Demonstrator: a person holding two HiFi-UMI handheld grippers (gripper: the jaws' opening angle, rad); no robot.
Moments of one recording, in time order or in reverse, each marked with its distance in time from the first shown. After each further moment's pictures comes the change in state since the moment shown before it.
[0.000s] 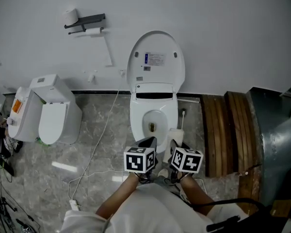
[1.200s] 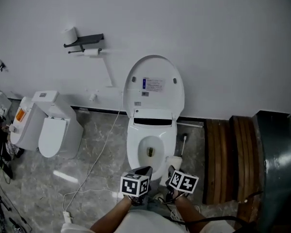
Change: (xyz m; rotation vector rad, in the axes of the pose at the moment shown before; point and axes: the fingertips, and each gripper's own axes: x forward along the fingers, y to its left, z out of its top) left arm 0.076 0.005 -0.031 -0.019 0.112 0.036; right arm 0.077 -0.080 -0.005 0.150 0.114 0.028
